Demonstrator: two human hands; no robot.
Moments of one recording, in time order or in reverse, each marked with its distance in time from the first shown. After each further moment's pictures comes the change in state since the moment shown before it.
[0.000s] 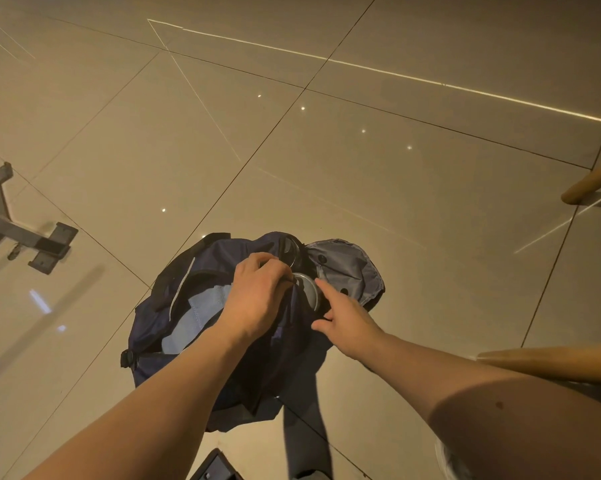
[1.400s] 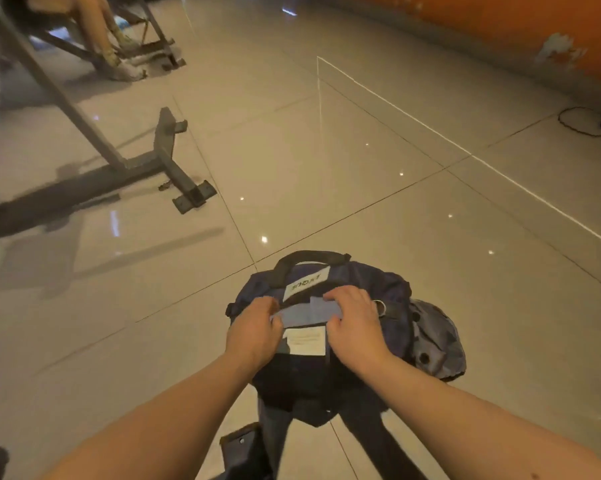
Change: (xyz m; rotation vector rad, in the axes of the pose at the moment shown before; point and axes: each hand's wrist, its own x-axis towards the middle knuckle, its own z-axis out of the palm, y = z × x) left_hand -0.153 -0.066 -0.095 -0.168 0.128 -0.800; right_hand -0.033 -0.186 0.063 -0.366 0.149 -0.439
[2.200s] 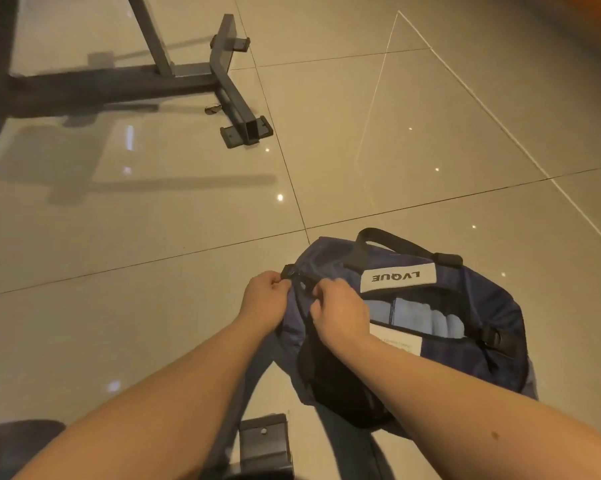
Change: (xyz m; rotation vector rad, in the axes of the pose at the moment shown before) left_hand 0.080 -0.144 0.028 -0.671 0.060 -0.350; right_hand 0.073 -0.068 0.178 -0.377 -0.232 -0.034
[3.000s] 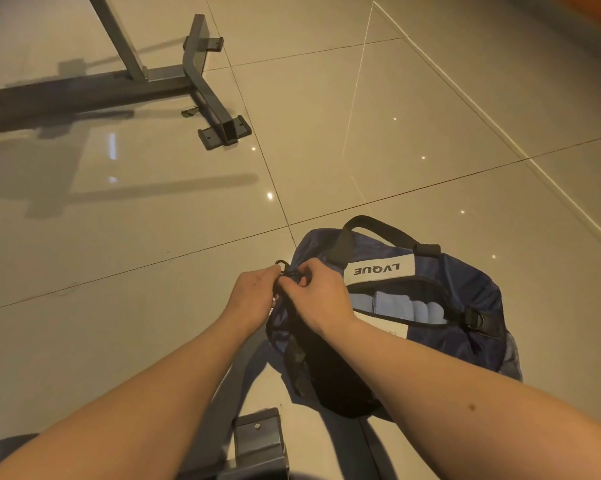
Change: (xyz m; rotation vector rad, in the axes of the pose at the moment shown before) left_hand -0.026 0.031 -0.006 -0.205 -0.098 0.017; right_hand -0.006 -0.008 -0.028 0.460 0.035 0.066
